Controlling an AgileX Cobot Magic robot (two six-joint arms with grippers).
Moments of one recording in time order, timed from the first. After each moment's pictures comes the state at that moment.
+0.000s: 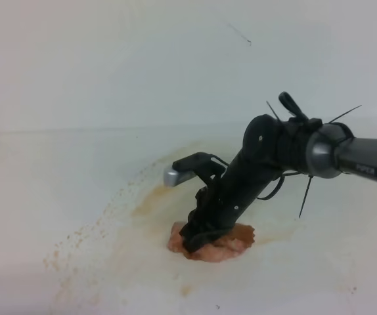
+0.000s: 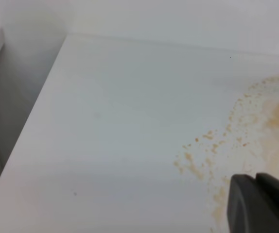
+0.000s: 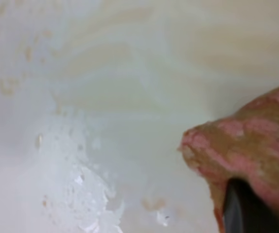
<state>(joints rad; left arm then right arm) 0.01 0.00 0.00 -0.14 0.31 -0.07 0.54 2.24 -1.63 0.58 0.85 -0.63</state>
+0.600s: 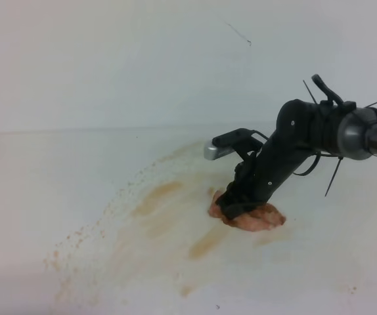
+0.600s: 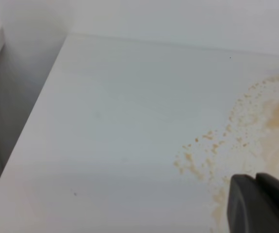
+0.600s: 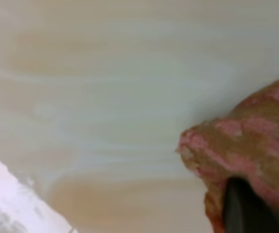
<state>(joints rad) 0.01 0.00 0.00 -0.14 0.31 -0.07 0.48 2.27 -1.65 0.40 0.81 -0.53</state>
